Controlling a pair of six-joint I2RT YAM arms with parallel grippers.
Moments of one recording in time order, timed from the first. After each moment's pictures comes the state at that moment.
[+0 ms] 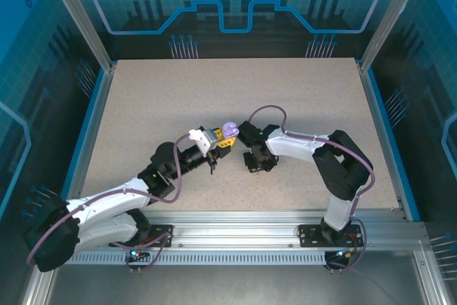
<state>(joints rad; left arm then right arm) -0.77 1.04 0.44 0.68 0.17 0.07 0.75 1.79 1.09 -0.76 0.04 0.57</state>
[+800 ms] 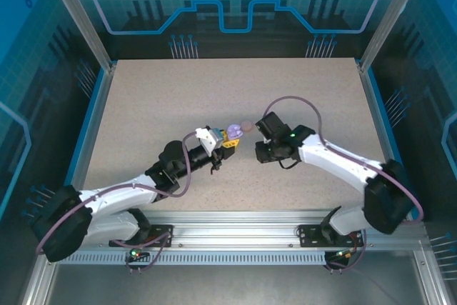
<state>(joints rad) -0.77 1.16 0.44 0.73 0.17 0.01 0.69 1.37 0.99 -0.72 0.04 0.49</state>
